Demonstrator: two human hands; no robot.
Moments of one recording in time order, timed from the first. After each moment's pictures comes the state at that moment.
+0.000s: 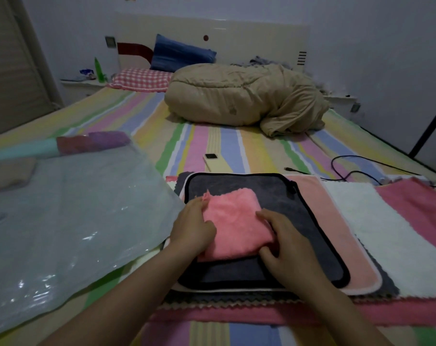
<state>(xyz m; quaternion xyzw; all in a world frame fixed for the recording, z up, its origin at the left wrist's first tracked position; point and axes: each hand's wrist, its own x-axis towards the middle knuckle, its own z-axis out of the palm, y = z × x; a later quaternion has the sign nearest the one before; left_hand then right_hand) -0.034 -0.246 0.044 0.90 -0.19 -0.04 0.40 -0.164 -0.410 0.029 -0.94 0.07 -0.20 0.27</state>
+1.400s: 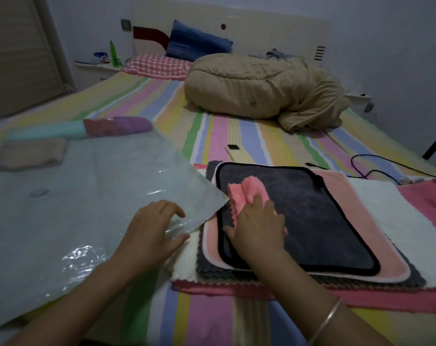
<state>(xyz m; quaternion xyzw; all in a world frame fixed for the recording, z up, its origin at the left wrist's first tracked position) -0.011 -0.085 0.013 0.89 -0.36 0.11 0.24 -0.095 -0.281 0.055 -0.97 0.21 -0.03 -0.06</state>
